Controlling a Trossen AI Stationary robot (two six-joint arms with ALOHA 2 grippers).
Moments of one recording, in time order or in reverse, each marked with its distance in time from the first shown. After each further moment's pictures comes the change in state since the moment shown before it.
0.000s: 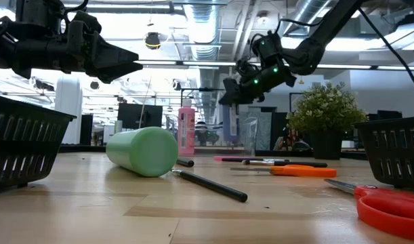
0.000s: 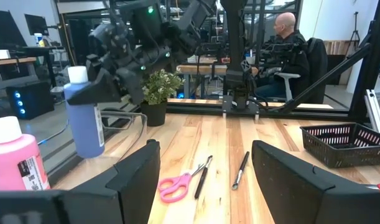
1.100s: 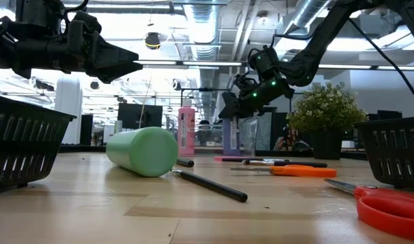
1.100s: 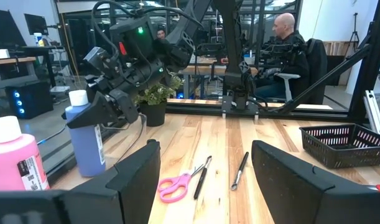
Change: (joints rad) left arm 0.000 0.000 0.000 0.001 0.000 -0.004; right arm -0.029 0.098 0.005 0.022 -0.036 0.060
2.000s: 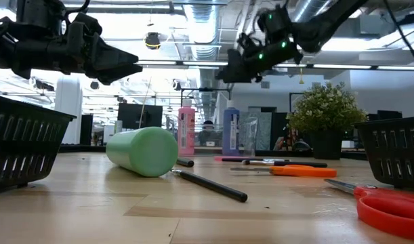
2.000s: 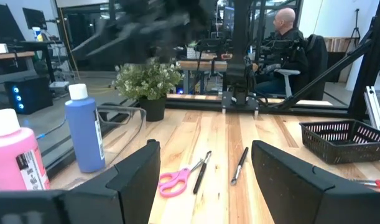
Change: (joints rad) left arm 0.000 0.000 0.000 -0.027 0.000 -0.003; right arm 0.151 -0.288 0.000 -0.199 -0.066 -0.066
